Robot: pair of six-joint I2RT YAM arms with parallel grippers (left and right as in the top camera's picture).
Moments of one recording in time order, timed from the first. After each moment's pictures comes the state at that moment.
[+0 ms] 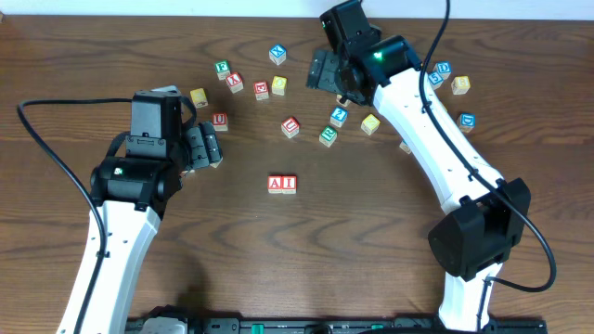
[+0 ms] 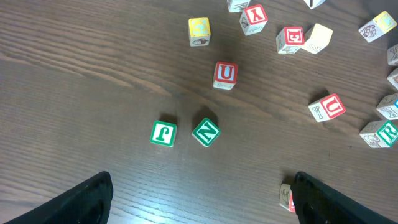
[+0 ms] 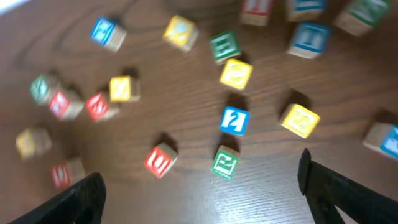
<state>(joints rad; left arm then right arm) -0.12 1.23 1.13 -0.82 -0.11 -0.30 0.48 2.04 2.01 -1.04 0.16 0.77</state>
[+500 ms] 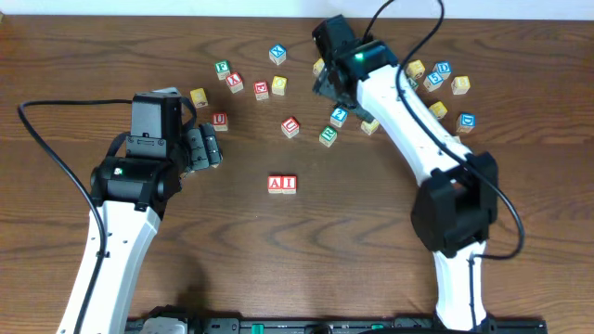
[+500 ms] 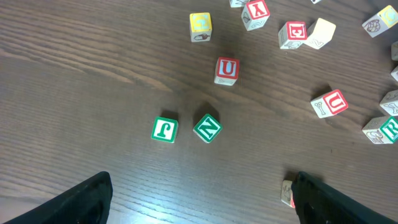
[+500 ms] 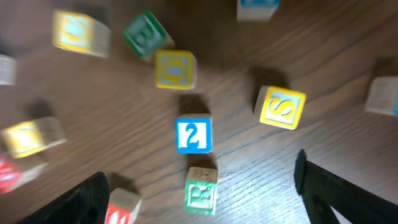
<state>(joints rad) -0.12 1.23 1.13 -0.84 -0.11 -0.30 0.46 2.22 2.02 -1.07 0.24 1.01</state>
